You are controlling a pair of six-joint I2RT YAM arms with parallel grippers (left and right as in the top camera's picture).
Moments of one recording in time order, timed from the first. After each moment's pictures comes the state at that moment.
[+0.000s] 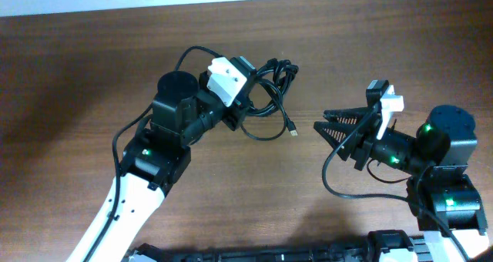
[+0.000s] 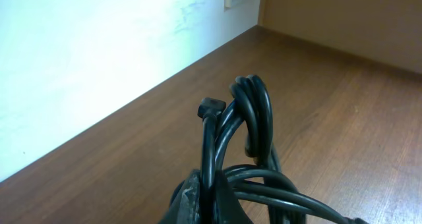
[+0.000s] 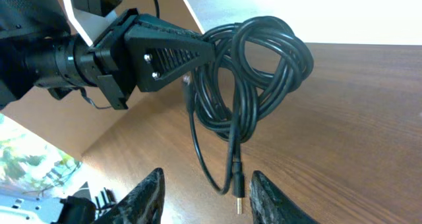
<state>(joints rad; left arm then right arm) -0.48 1.21 1.06 -0.15 0.34 0.16 -0.02 0.77 0.82 -0.42 -0.97 0.19</state>
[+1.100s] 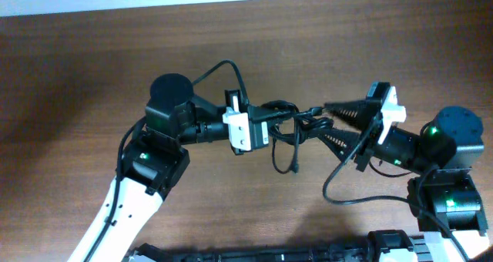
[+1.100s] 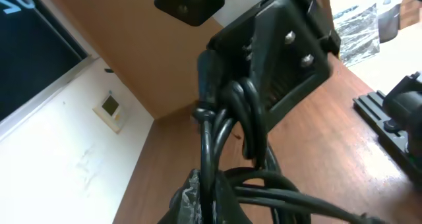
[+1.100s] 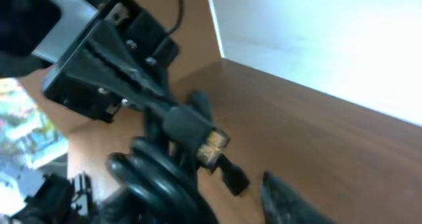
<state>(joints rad) -0.50 1.19 1.06 -0.05 0.96 0.69 -0.02 0.77 0.82 -0.29 -1.07 0.03</state>
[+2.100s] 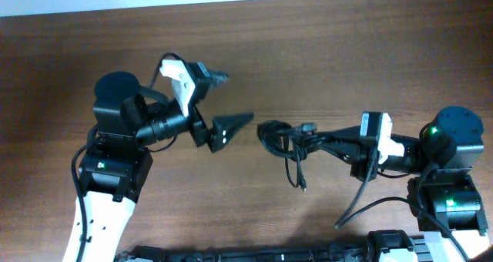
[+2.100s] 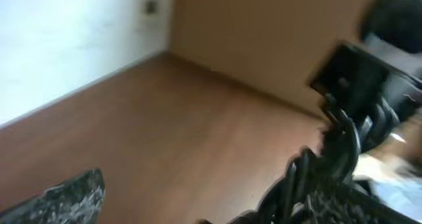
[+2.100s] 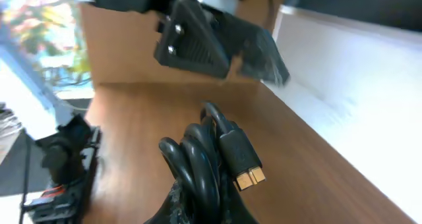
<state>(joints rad) -0.23 1.10 1.06 -0.26 0.98 0.04 -0.02 0.77 0.82 -0.28 -1.33 -0.37</state>
